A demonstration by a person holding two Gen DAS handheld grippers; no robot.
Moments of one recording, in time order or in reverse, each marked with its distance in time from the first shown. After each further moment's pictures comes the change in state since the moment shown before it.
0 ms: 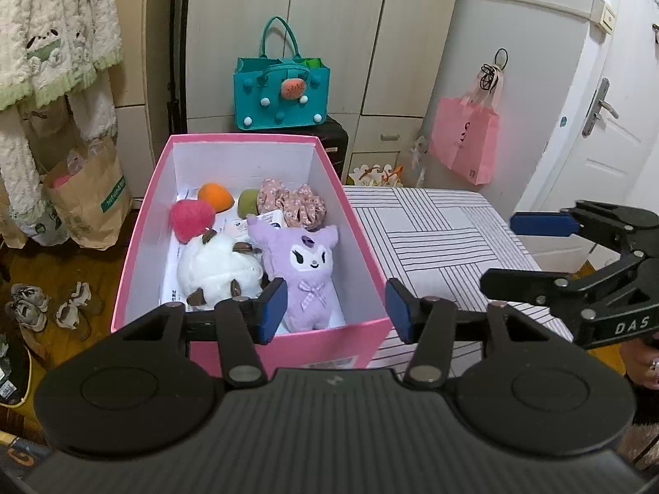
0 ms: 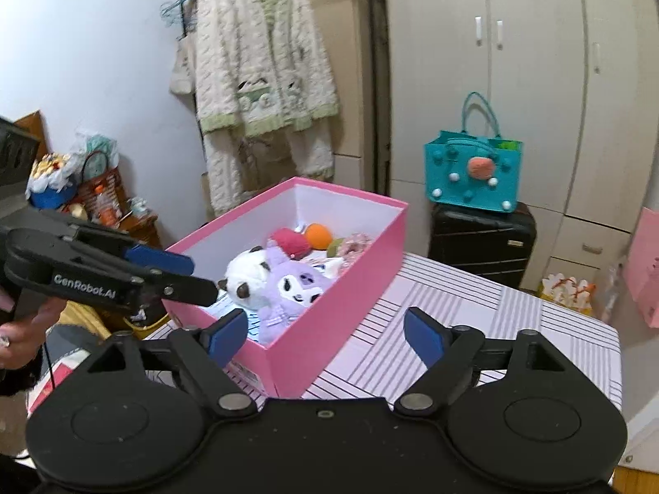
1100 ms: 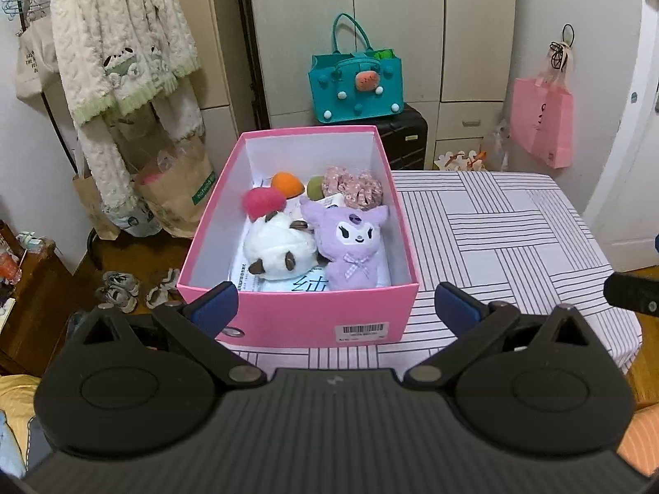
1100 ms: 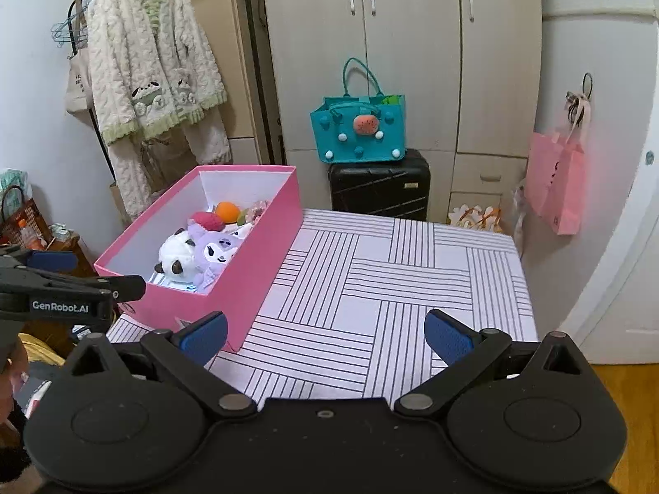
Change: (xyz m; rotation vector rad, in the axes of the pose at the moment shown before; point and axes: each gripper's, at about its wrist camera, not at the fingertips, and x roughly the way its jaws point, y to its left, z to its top) left arm -0.029 -0.057 -0.008 0.021 0.034 0.316; right arm -0.071 0.000 -0.026 0.222 0.073 -0.275
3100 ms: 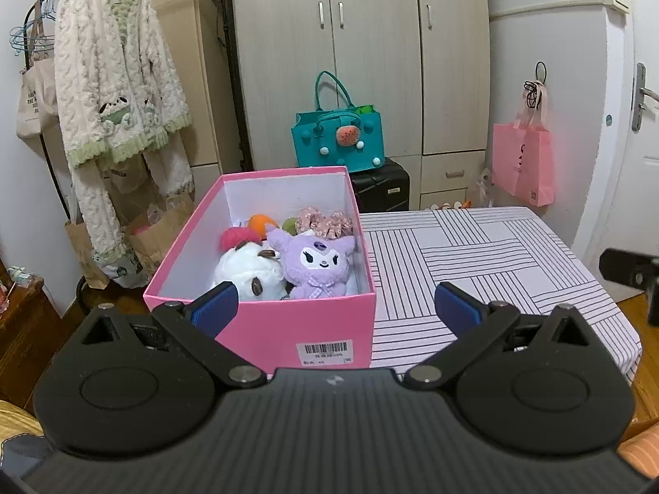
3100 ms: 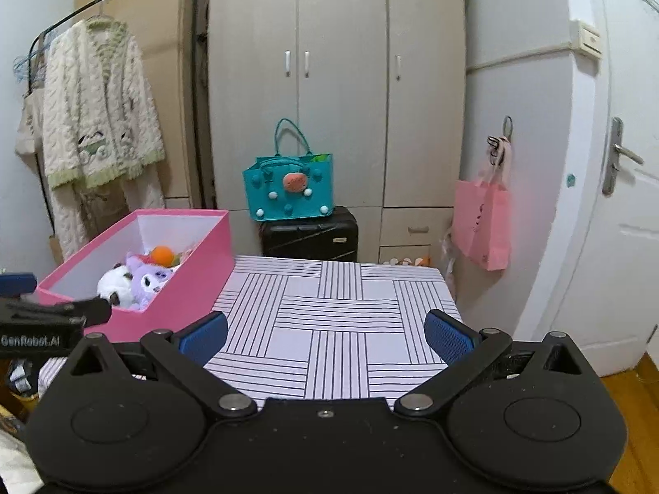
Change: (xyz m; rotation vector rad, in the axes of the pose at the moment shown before) left arm -0.003 -0.028 -0.041 0.032 -0.213 -0.020; right arm -0.022 -0.004 -0.050 0.035 -0.226 -0.218
